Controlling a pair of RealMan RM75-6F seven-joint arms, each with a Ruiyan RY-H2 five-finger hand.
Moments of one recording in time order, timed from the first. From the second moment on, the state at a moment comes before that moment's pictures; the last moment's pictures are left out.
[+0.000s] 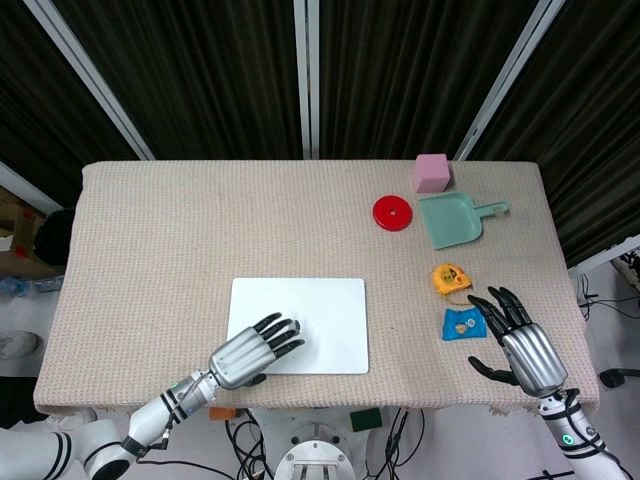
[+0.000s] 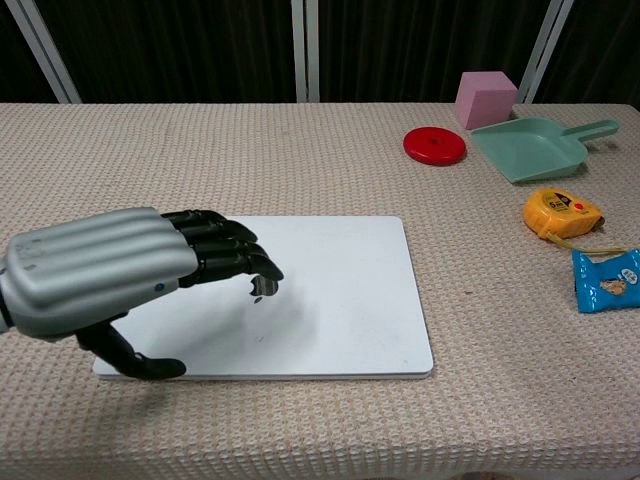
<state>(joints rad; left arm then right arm) -0.58 -1.51 0.09 -1.65 1.70 1.03 0.39 0.19 -1.22 -0.06 -1.53 -1.80 1.51 0.17</state>
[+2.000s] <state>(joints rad) -0.51 -1.87 0.02 -1.15 1.74 1.38 0.07 0.36 -1.35 -0.12 -1.57 -1.79 1.11 0.05</state>
